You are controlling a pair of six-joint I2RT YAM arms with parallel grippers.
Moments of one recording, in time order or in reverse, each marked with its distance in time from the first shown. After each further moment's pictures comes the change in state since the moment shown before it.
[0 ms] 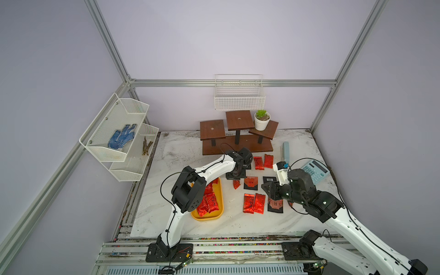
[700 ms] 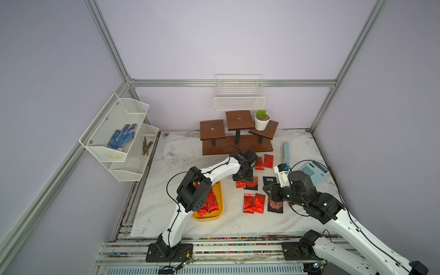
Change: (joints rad) left arm -0.039 0.019 0.010 0.111 0.095 0.013; right arm 0.000 -0.005 -0.015 -0.026 0.015 0.016
